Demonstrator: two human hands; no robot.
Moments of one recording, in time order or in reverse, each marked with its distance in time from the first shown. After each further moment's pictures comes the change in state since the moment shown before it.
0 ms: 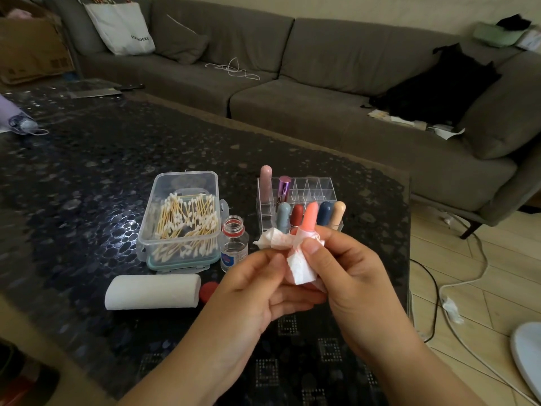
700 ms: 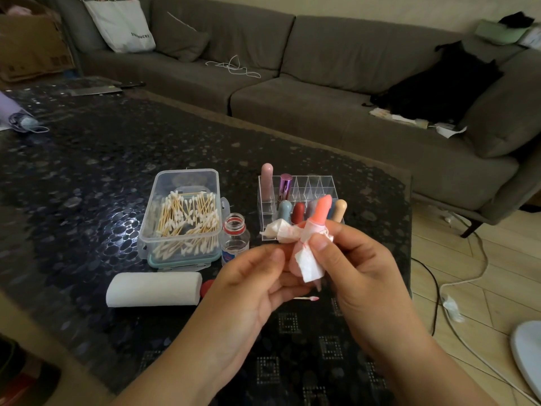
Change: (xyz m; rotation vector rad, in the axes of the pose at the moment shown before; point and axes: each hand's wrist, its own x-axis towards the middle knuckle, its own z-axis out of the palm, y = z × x) left_hand 0.001 0.003 -0.001 -0.064 -0.006 0.006; right_hand -0.002 -0.005 -0.004 0.006 -0.006 -0.039
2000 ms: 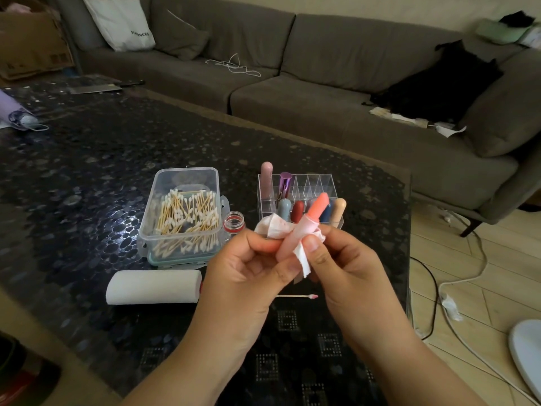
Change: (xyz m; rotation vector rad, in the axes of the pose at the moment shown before) left_hand 0.004 -0.003 0.009 0.112 0.163 0.276; right_hand -0.001 0.005 0.005 -0.100 0.003 0.019
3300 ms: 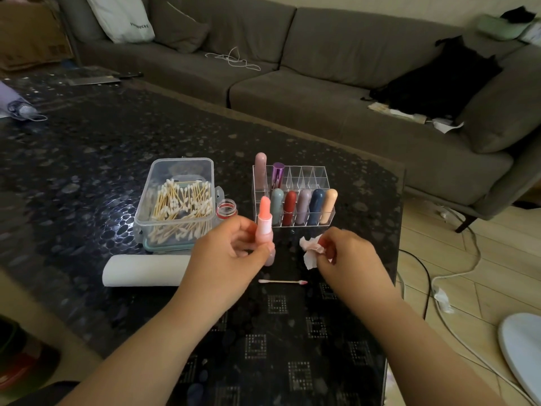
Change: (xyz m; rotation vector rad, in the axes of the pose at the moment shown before) left_hand 0.016 -0.010 -0.024 0.777 0.017 -0.015; right_hand 0.020 0.042 -0.045 -1.111 0.086 0.126
